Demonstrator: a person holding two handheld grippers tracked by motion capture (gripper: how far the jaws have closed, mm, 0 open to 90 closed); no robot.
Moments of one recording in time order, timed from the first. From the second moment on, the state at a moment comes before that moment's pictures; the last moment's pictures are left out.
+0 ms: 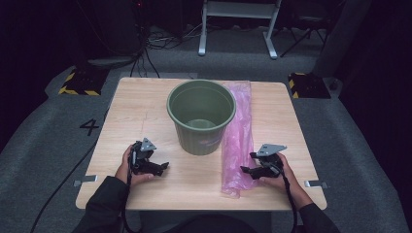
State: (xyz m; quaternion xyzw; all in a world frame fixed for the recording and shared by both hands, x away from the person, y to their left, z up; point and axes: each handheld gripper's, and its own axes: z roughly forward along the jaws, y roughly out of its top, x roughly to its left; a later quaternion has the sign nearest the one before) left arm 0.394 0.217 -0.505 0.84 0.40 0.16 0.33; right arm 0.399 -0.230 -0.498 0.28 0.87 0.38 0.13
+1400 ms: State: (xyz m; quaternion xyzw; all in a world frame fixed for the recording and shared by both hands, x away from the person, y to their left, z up) left arm 0.395 0.213 -0.505 0.84 0.40 0.16 0.33; right arm 0.394 -0.170 -0.500 0.24 0.88 0.38 0.11
